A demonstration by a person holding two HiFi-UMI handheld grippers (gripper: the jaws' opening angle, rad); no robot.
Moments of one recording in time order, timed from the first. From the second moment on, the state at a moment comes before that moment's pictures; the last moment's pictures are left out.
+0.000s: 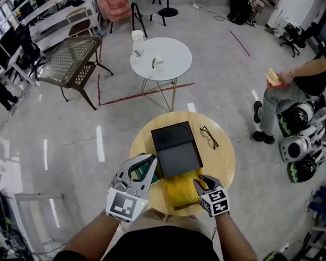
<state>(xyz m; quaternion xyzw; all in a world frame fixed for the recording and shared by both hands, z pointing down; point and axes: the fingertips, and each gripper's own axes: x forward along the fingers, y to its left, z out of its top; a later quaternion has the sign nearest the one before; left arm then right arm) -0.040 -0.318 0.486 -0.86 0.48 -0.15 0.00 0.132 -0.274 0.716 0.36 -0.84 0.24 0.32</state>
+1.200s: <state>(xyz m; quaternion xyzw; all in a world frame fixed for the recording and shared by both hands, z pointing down) -0.045 -0.279 0.474 -0.86 0.48 -0.16 0.01 0.129 -0.242 0.814 0.35 -0.81 0.20 0.43</state>
